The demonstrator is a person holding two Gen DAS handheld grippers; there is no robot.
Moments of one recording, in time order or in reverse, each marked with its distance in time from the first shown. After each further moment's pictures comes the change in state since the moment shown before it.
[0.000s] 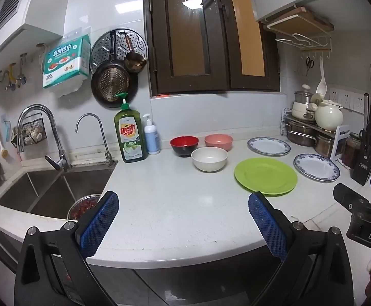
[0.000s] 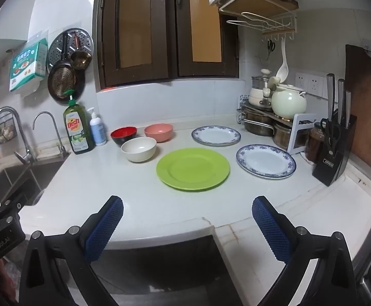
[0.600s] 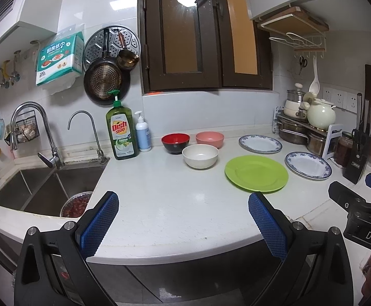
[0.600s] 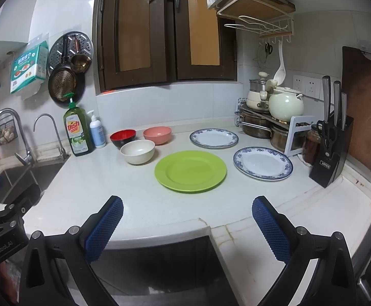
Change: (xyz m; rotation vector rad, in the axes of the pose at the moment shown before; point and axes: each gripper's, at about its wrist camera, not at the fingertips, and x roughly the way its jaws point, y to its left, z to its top) left arm -0.003 -0.006 0.000 -0.001 0.014 -0.047; right arm -0.007 0.003 -0.002 -0.007 -0.013 -0.004
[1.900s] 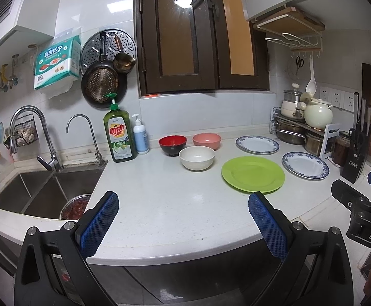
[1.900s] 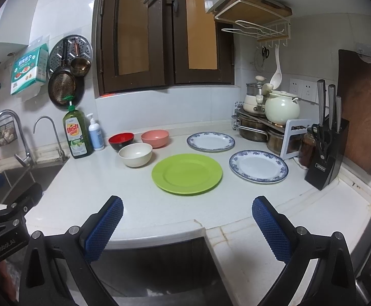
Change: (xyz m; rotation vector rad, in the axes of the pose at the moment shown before) left arm -0.006 -0.007 0.005 0.010 -0.004 -0.007; right arm -0.011 -0.009 0.002 0.003 -0.022 -0.009
